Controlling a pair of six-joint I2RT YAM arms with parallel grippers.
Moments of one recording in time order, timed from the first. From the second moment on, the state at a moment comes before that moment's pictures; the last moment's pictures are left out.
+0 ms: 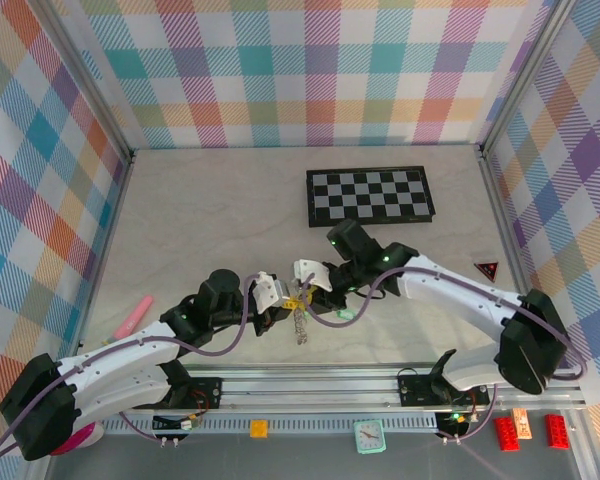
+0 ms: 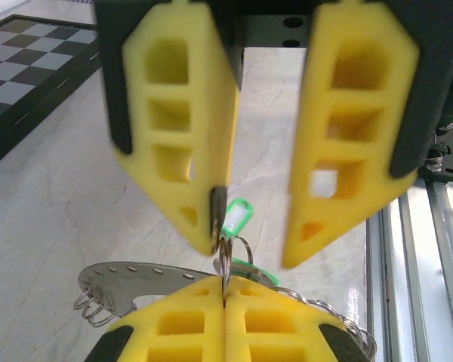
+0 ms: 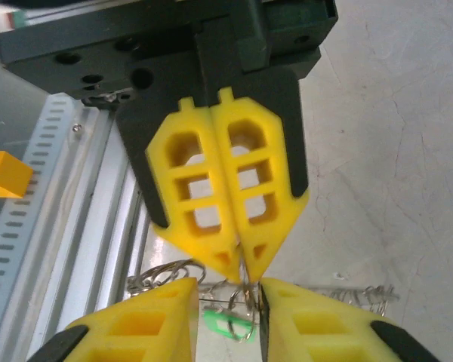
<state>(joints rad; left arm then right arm) -0.81 0.91 0.38 0.14 0.42 0.18 0.81 1.34 0.96 -0.53 -0.67 -0.59</state>
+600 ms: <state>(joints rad) -0.81 0.98 0.23 0.50 0.44 0.09 0.74 1.29 0.70 -0.06 -0.80 -0.35</state>
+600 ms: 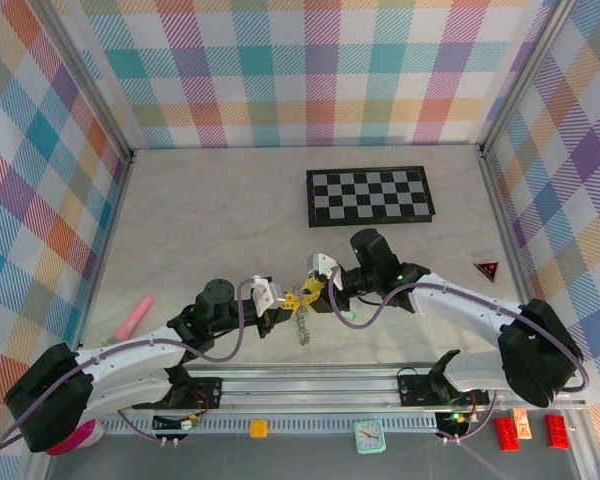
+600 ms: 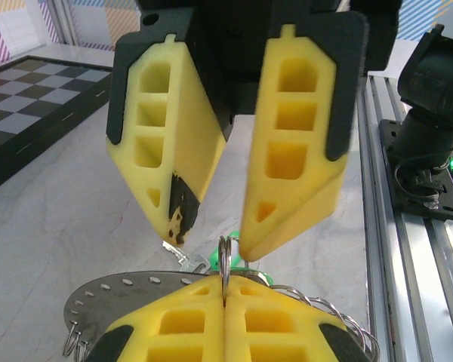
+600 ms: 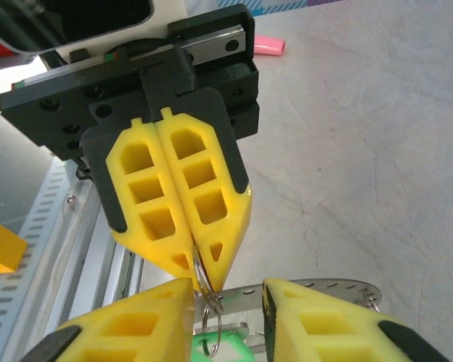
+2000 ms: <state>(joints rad) -0.81 0.90 0.37 0.12 0.41 0.18 0.89 1.39 1.04 -0.62 -0.52 -0.66</state>
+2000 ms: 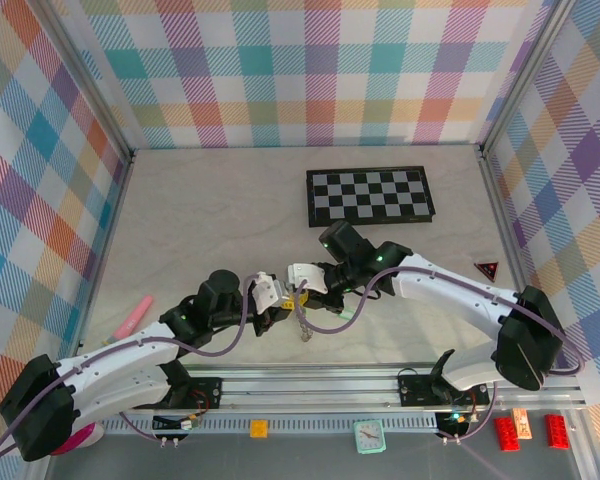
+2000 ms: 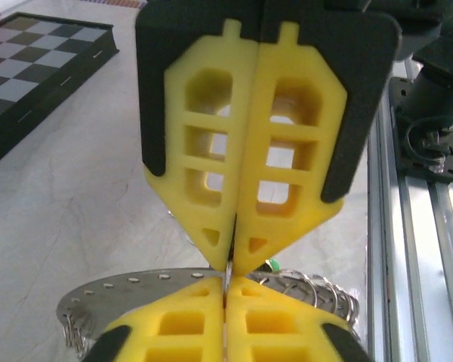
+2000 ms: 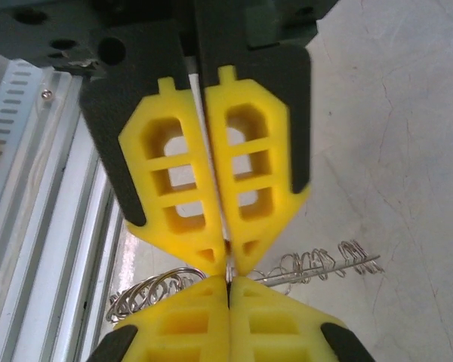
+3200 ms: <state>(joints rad) -0.81 0.89 0.22 0.46 0.43 0.07 0.80 1.28 0.75 -0.15 -0.74 -0.40</state>
